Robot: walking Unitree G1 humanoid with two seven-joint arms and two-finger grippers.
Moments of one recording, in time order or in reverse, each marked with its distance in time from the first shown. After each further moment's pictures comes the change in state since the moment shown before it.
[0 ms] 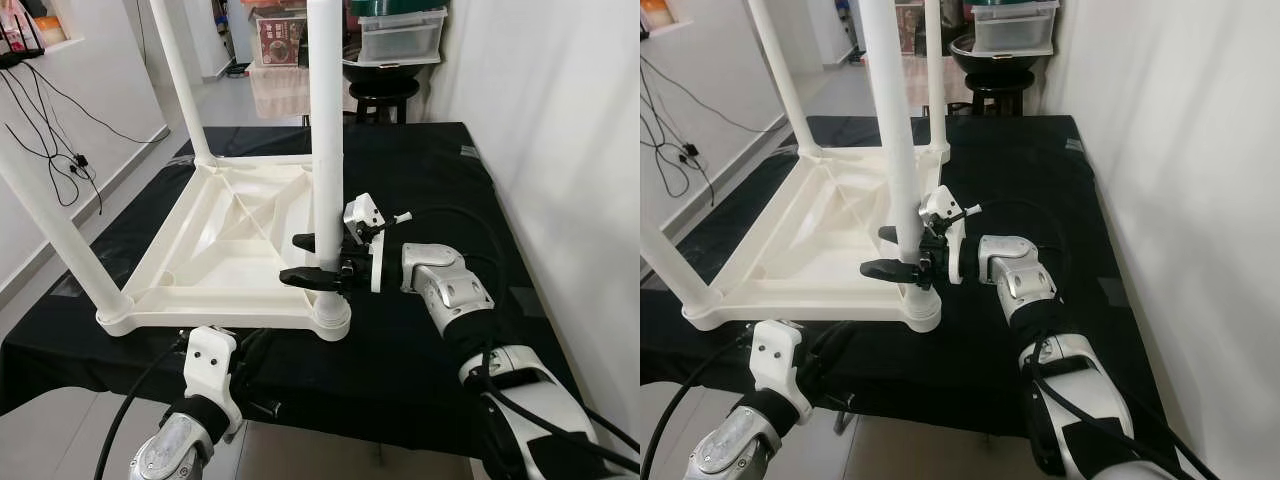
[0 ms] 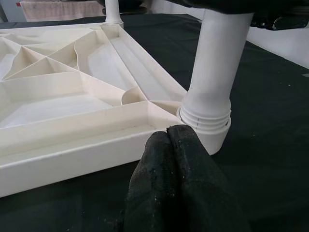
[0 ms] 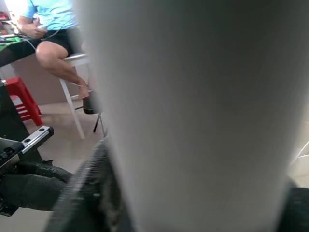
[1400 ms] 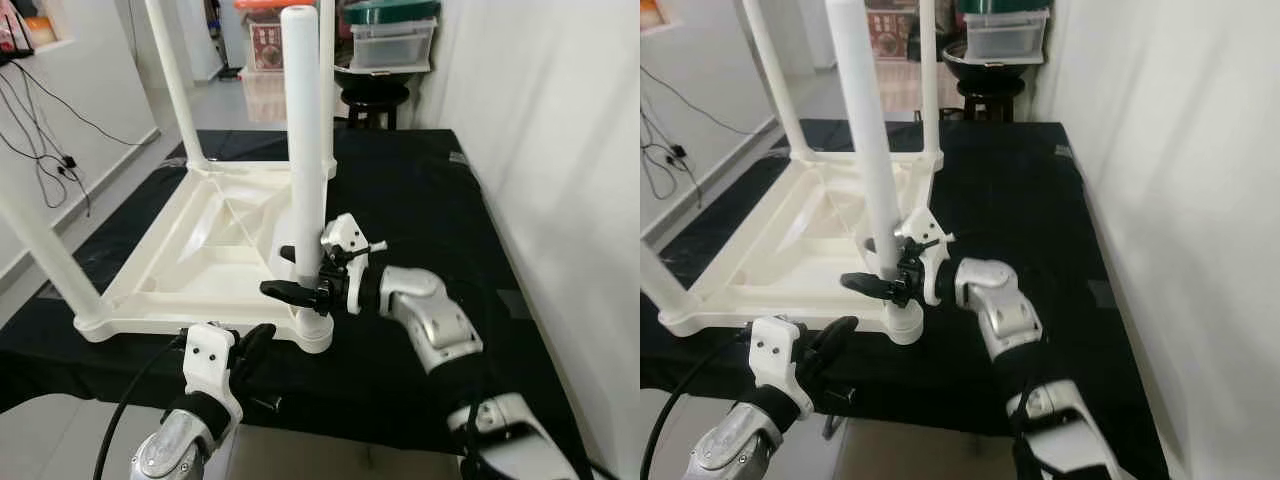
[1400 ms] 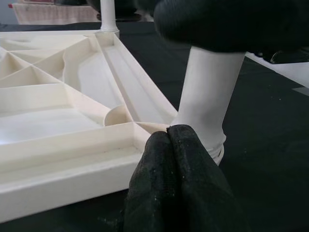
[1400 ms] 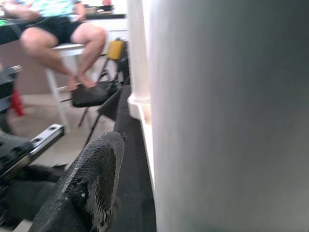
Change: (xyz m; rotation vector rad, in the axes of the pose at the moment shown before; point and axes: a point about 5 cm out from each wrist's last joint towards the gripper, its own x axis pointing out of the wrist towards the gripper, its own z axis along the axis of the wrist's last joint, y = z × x) left arm 0.005 -0.001 0.005 -0.022 -0.024 -0.003; right arm 0.021 0.027 -0.001 -0.090 -0.013 0.011
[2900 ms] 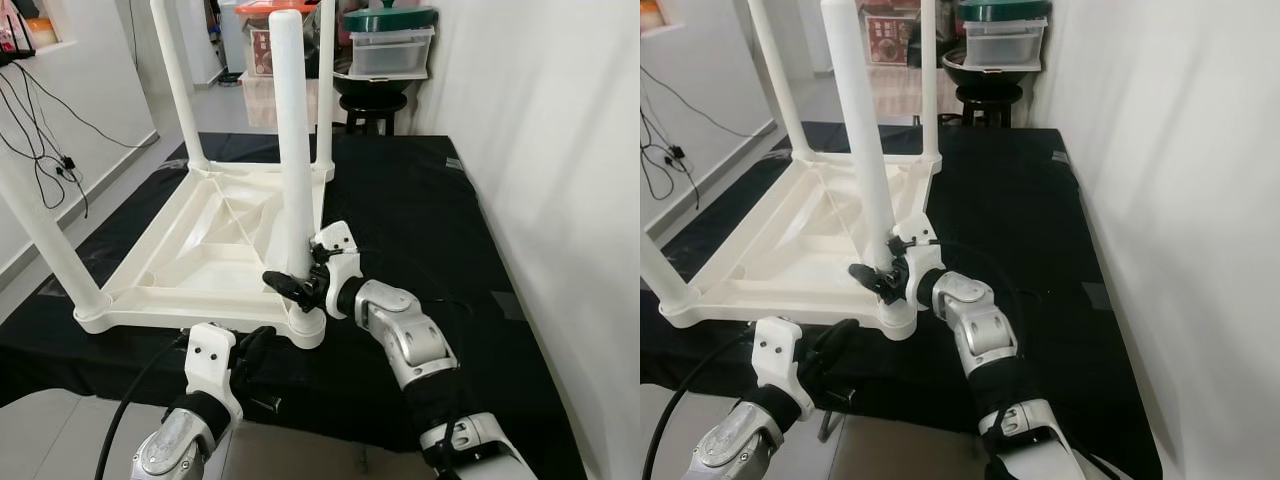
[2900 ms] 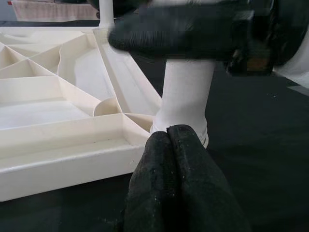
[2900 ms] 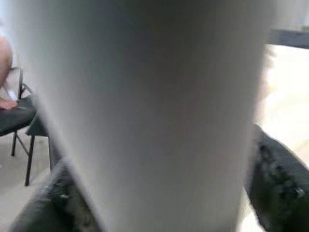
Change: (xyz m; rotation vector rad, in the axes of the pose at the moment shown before) left arm 0.001 0.001 -0.007 -0.016 0.024 0.001; right arm 0.015 0.002 -0.014 0.154 0.041 -0.414
